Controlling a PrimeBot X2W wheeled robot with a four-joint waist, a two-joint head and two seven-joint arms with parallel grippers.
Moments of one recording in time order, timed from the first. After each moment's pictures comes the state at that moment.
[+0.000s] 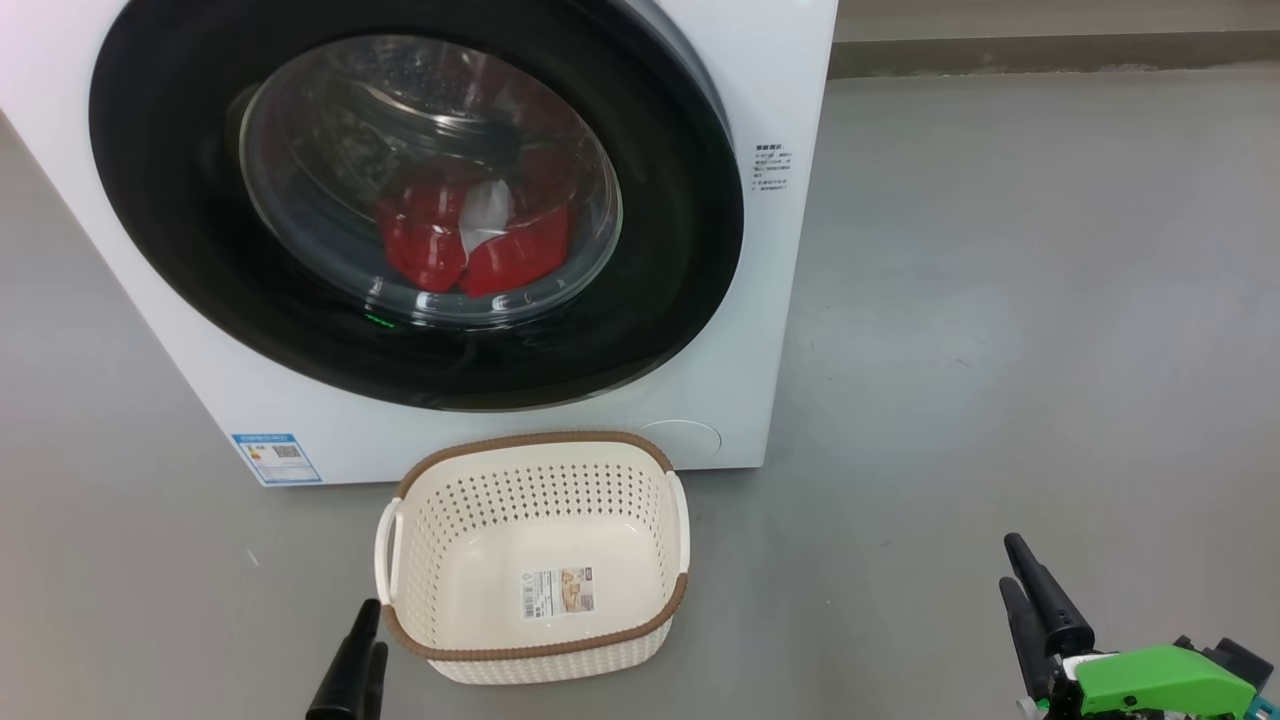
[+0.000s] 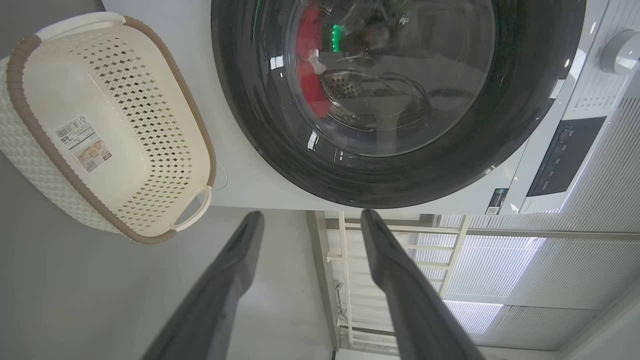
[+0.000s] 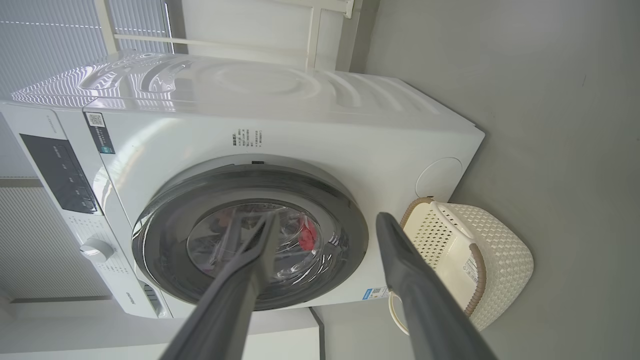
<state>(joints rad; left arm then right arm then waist) -0.03 0.02 0.00 0.37 -1.57 -0.11 0.05 -0.01 -0.02 -0.05 0.39 1.60 0.13 0.05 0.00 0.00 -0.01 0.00</state>
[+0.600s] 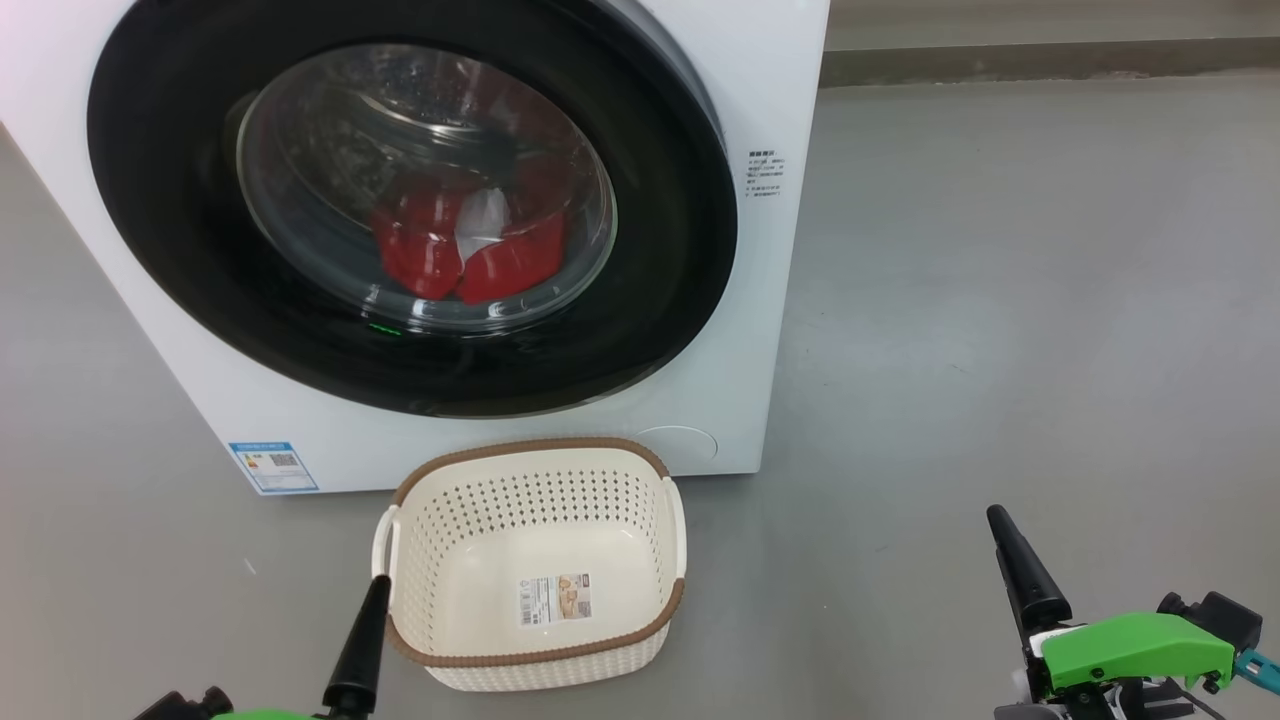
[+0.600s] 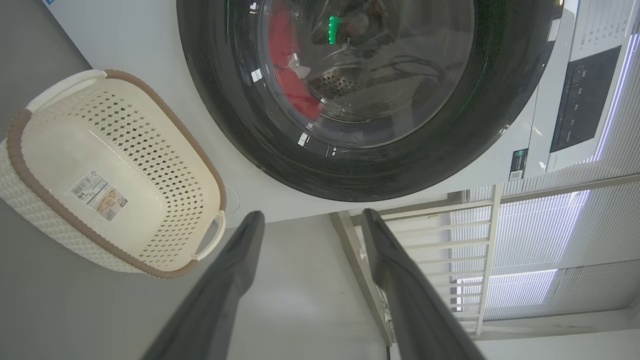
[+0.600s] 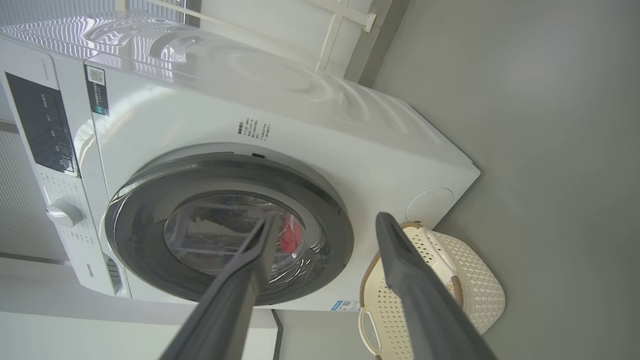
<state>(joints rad) -0.07 0.02 -0.02 0.38 -1.37 -0.11 0.01 -0.07 -0.02 -0.02 0.42 1.41 0.13 0.01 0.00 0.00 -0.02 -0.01</state>
